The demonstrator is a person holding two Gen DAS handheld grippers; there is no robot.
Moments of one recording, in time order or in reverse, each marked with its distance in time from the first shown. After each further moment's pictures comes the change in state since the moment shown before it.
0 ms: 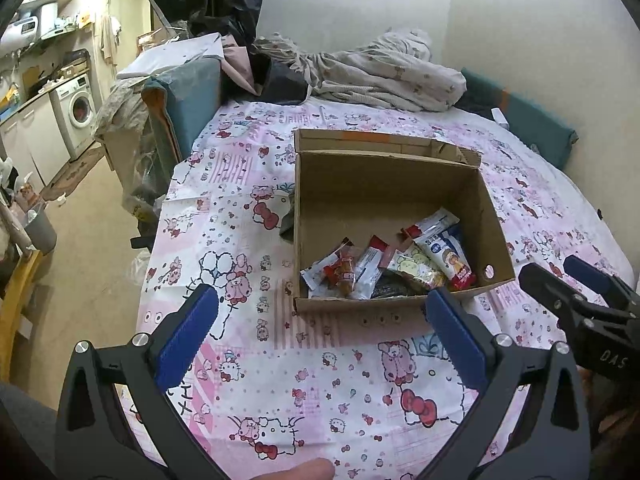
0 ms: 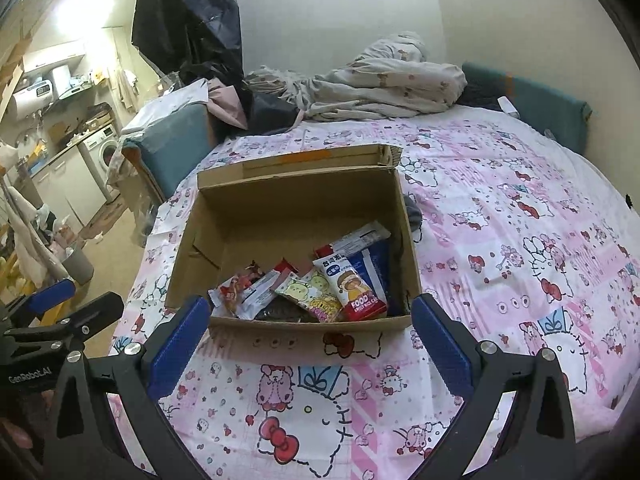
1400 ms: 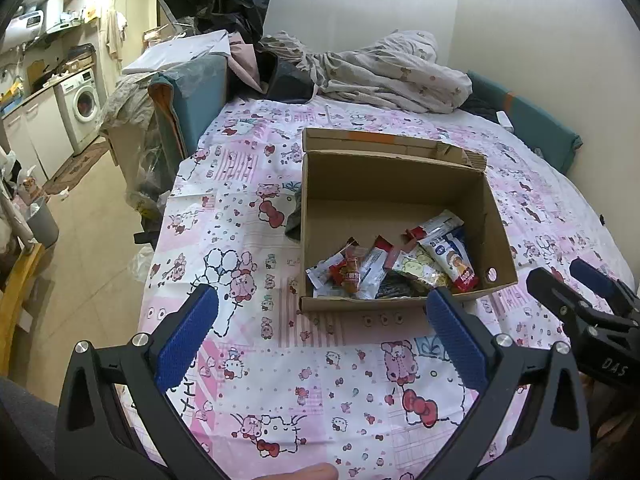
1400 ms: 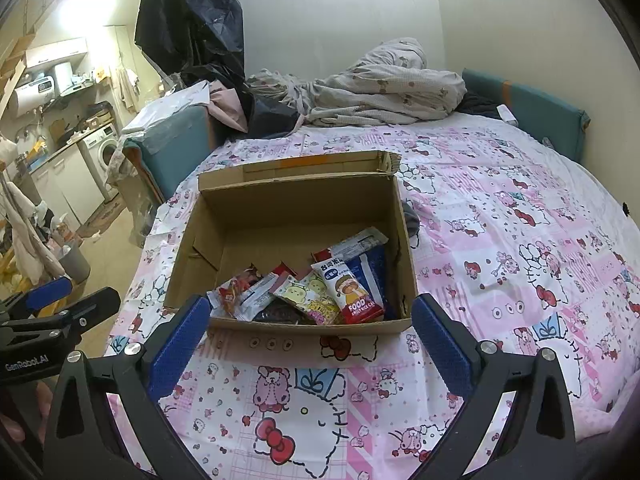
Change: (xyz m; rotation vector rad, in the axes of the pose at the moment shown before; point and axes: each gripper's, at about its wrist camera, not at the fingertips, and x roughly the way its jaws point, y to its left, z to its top) left arm -0.002 0.007 0.001 -0.023 0.006 0.010; right arm -0.004 -0.001 0.002 -0.015 -0.014 -0.008
